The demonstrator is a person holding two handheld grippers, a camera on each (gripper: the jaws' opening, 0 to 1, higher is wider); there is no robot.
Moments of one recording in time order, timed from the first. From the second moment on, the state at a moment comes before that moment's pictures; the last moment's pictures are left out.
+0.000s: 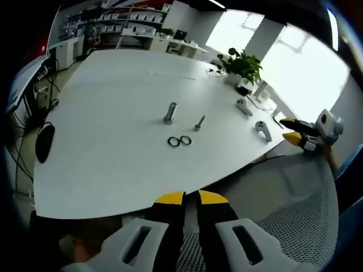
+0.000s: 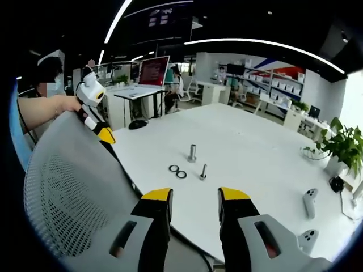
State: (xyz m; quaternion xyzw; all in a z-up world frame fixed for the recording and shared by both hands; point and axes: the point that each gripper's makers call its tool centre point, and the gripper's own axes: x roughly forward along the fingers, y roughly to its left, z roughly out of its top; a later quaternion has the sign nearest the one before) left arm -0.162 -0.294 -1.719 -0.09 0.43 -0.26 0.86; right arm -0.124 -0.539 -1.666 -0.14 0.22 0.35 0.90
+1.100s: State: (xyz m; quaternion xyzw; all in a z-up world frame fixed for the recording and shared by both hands) left arm -0.109 -0.303 -1.721 0.28 0.40 -0.42 0.76; right arm -0.127 -0.542 -1.677 -0.13 0.25 0.35 0.89
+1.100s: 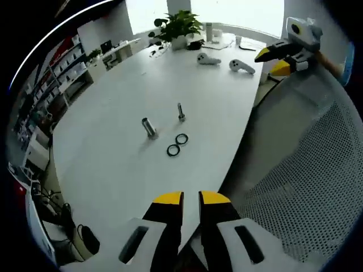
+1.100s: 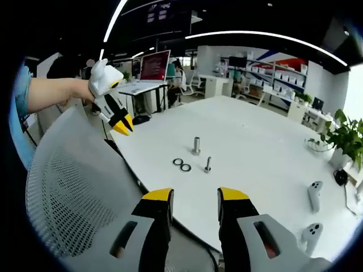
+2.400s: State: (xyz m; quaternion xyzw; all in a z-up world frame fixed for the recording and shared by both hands) left arm -0.016 -0.362 -1.852 0.39 0.46 -0.52 0.61; right arm -0.118 -0.558 -1.682 -0.11 0.27 0.30 0.91
